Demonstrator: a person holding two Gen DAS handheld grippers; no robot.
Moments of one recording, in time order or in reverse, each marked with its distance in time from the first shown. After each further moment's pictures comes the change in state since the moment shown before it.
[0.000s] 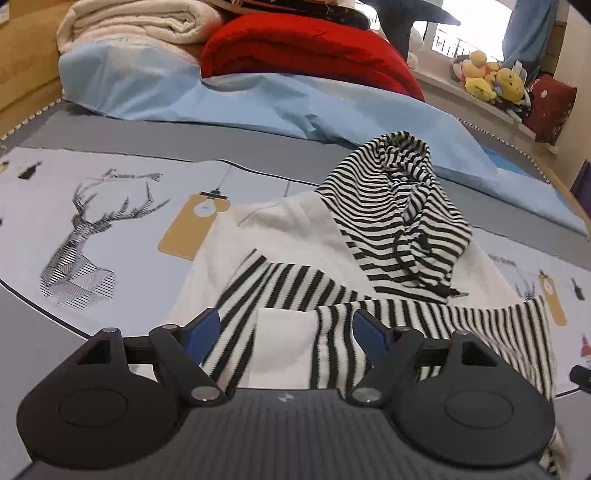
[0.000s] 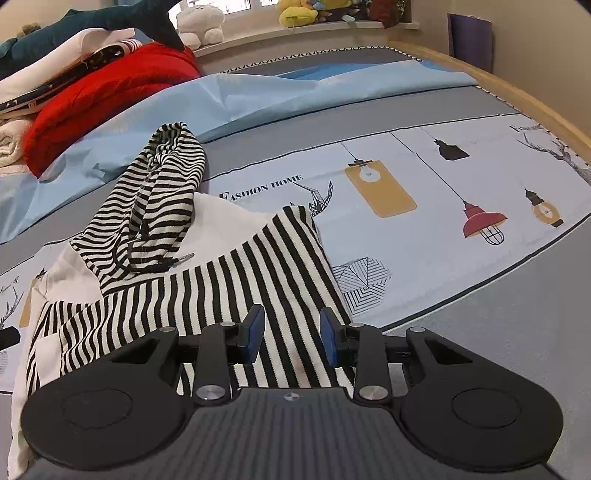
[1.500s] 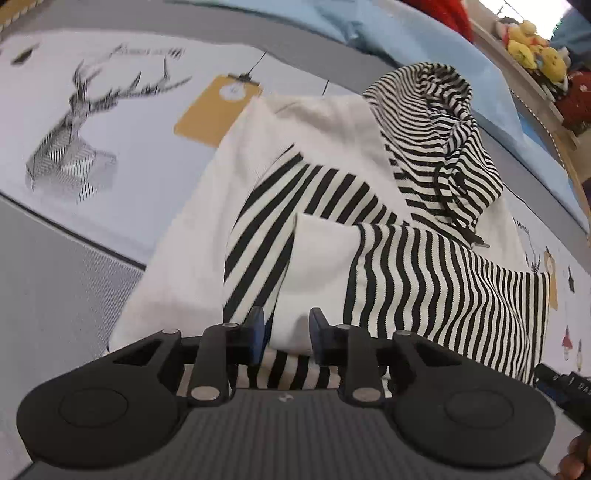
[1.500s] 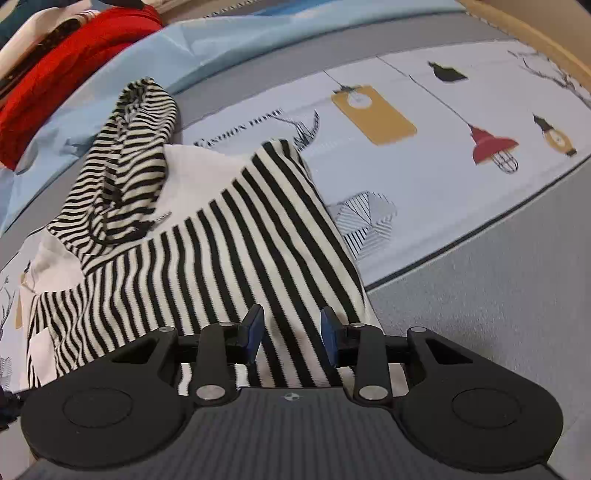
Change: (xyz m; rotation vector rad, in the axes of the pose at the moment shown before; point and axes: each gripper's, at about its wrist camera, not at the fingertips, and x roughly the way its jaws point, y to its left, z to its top) left arm 0.036 0.042 -0.012 -0.141 0.335 -0.042; right arm 0.039 -0.008 -0.002 0.108 0.201 -0.002
